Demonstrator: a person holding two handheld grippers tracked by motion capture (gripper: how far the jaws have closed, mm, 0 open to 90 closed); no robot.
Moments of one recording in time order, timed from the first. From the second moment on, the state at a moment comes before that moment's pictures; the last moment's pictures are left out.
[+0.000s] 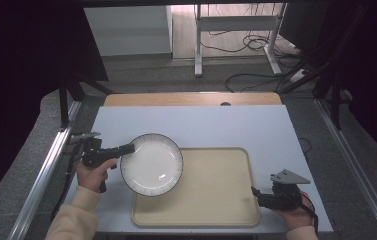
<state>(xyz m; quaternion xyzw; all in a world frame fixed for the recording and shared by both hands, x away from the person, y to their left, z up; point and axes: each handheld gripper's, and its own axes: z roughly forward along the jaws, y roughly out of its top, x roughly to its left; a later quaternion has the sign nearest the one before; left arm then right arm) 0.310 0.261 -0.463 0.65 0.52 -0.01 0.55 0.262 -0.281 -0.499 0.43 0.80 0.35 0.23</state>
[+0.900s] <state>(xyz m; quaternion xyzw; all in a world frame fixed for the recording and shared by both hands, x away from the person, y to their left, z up) 0.315 0.241 -0.462 0.65 0.52 -0.01 0.55 0.262 -0.282 -0.498 0.43 0.80 0.35 0.23</state>
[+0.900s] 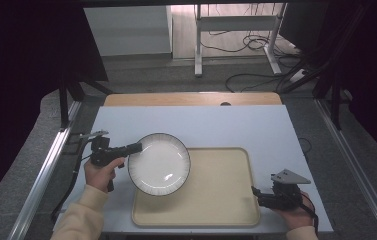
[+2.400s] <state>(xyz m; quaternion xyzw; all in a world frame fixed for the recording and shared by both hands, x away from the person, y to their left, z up) 0.337 0.175 -0.468 0.67 0.49 -0.05 0.55 0.260 -0.287 -0.497 0.44 0.80 0.35 0.23</state>
